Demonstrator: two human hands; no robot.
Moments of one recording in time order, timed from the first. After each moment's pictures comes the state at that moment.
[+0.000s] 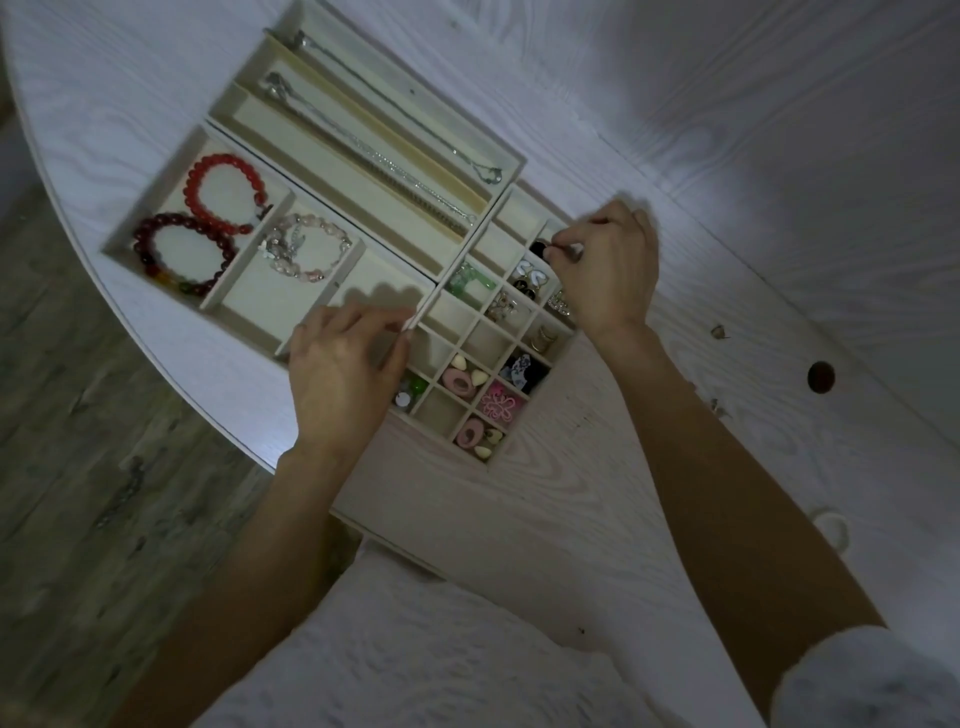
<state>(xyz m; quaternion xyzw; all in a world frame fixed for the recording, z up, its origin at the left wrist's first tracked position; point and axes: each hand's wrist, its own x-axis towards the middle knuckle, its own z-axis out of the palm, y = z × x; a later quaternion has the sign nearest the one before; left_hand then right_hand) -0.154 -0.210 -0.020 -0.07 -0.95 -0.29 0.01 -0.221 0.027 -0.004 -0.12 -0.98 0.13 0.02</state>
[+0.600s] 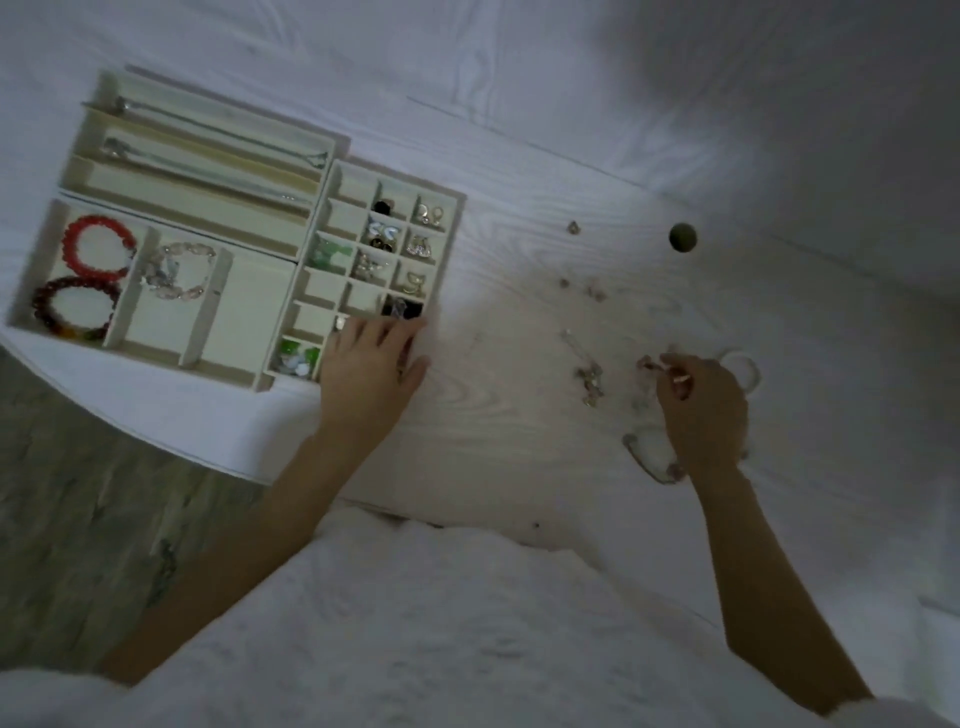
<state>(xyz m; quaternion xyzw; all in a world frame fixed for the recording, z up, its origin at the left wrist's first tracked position) -0.102 -0.132 -0.022 -0.29 -0.94 -0.19 -0.04 0.063 0.161 0.006 -0.39 -0.91 0.16 0.03</state>
